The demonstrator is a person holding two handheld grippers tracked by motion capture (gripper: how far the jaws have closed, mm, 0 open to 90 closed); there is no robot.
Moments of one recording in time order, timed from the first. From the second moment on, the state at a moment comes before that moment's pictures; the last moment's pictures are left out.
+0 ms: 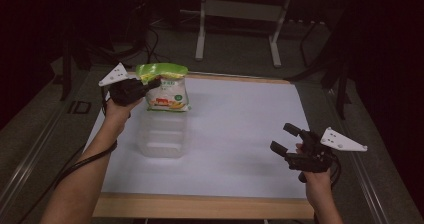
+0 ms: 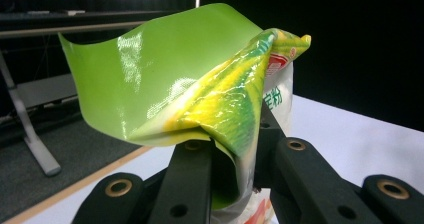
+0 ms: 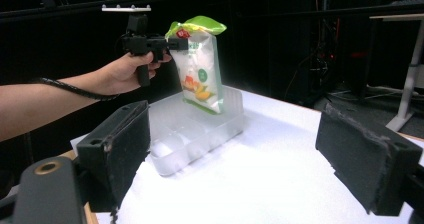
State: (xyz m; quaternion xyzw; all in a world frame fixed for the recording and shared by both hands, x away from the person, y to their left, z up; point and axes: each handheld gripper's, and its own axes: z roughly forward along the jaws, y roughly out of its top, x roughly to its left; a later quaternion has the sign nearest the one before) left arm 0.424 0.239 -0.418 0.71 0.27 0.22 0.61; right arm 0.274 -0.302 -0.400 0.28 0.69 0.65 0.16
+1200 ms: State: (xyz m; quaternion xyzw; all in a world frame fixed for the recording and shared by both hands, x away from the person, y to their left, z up) left arm 0.424 0.230 -0.471 0.78 0.27 0.20 0.53; right arm 0.275 -0.301 -0.409 0.28 0.70 0.64 0.15
